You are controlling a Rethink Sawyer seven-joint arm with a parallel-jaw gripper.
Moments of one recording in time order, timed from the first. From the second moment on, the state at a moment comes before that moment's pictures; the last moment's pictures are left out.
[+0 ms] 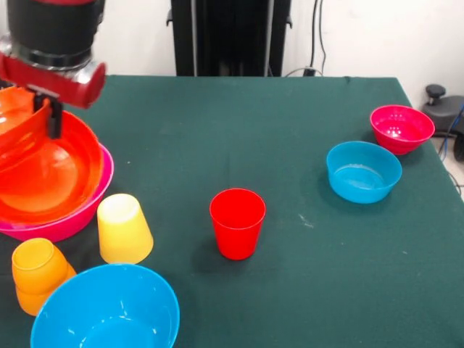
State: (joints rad) arm -0.46 -0.52 0.04 1.12 -0.39 0.94 1.77
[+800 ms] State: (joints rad) arm -0.44 -0.32 -0.07 0.87 -0.36 0.94 1.77
